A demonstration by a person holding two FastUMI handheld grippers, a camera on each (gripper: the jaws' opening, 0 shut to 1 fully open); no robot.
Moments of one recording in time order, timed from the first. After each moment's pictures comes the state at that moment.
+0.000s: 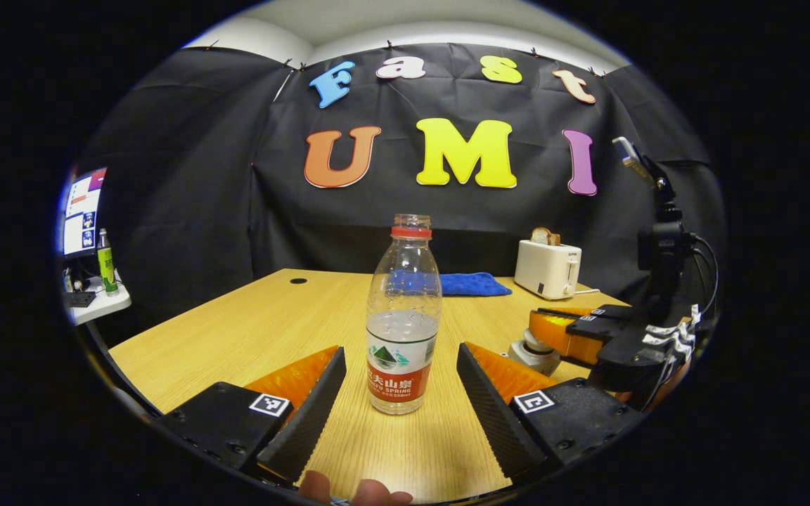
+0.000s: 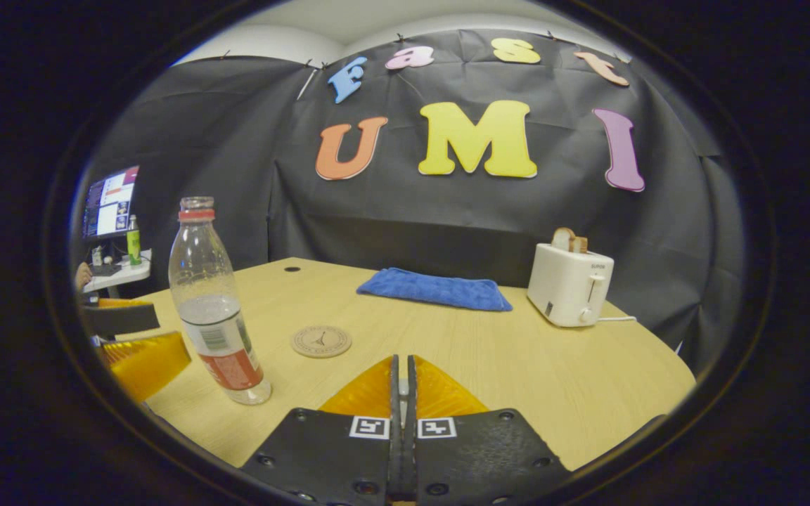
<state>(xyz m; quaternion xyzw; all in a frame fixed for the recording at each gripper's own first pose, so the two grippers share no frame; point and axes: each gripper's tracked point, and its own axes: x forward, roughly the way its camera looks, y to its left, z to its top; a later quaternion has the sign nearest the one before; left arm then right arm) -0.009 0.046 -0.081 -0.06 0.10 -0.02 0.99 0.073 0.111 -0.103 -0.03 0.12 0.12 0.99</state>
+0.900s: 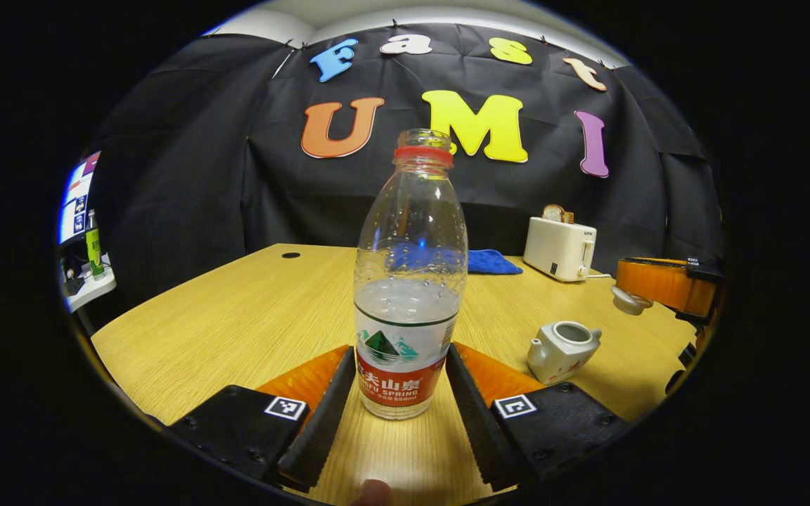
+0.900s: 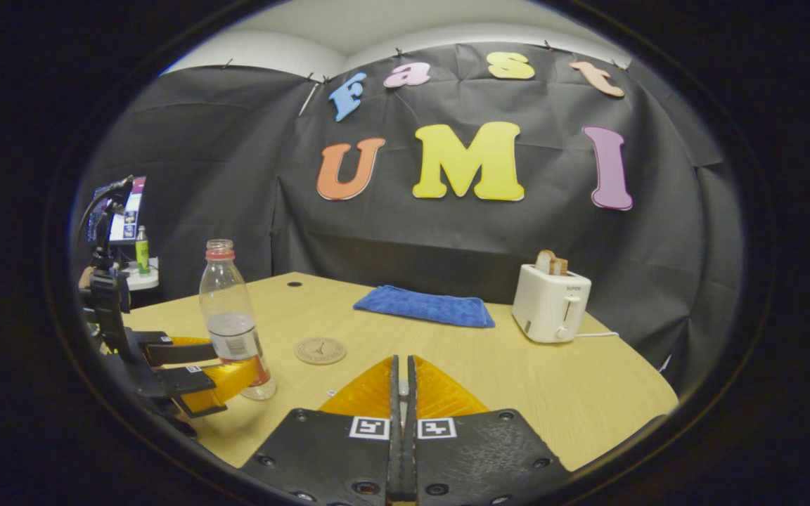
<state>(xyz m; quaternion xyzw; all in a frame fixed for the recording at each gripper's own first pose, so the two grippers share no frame) 0.026 0.046 -0.122 -0.06 0.14 -0.03 0.99 0.037 0.077 -0.075 -0.03 0.10 0.13 0.99</state>
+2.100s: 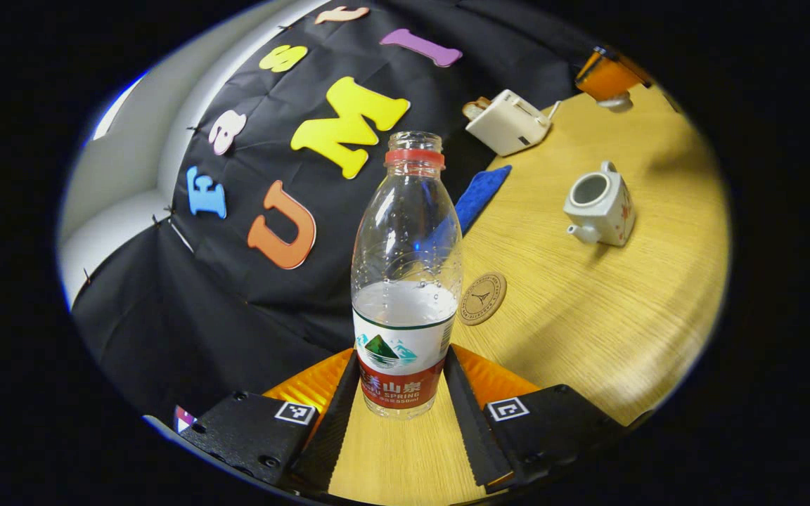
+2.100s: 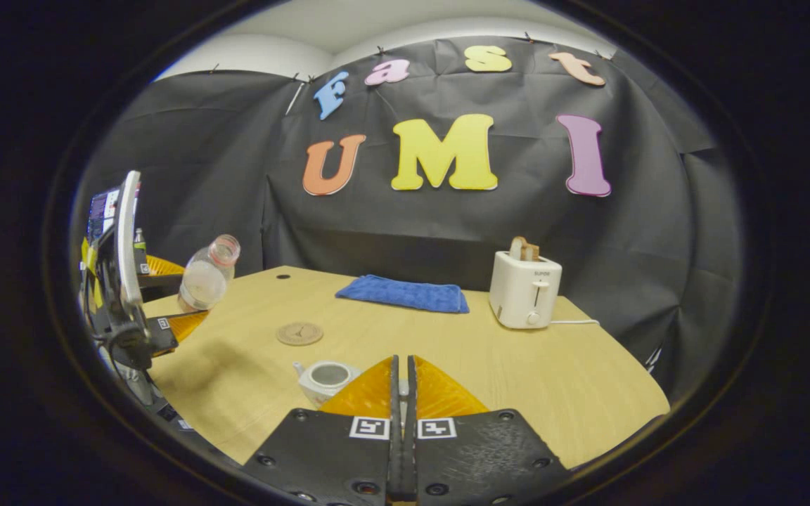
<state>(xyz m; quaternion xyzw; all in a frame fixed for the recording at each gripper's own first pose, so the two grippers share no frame) 0.023 0.092 -0.070 0.45 0.13 -0.02 0.88 0.015 0.008 -0.082 -0.01 0.11 0.11 0.99</state>
